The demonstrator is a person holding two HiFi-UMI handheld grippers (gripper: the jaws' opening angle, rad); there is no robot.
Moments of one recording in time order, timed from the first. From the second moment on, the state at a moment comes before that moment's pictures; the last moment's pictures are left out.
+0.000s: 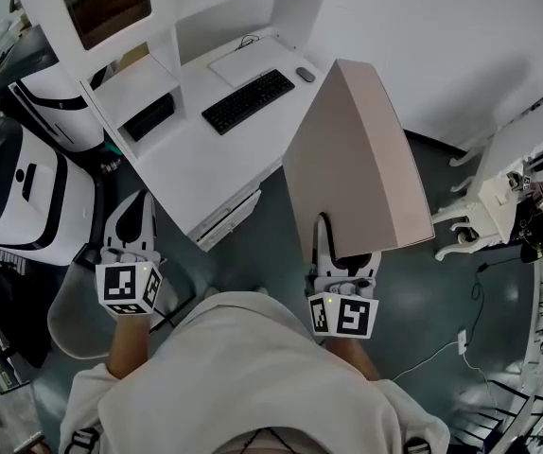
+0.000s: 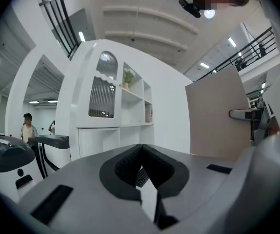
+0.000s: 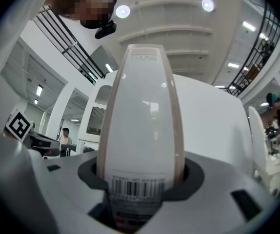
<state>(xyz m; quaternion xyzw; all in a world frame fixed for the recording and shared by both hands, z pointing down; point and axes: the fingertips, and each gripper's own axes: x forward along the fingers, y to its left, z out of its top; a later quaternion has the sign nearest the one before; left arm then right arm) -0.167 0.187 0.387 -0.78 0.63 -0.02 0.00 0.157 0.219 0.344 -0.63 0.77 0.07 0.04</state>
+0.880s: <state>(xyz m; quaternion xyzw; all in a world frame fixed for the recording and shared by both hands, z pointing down) -0.093 0.178 0.393 -0.76 0.65 -0.04 -0.01 0.212 0.179 0.338 -0.59 0.80 0.07 0.05</state>
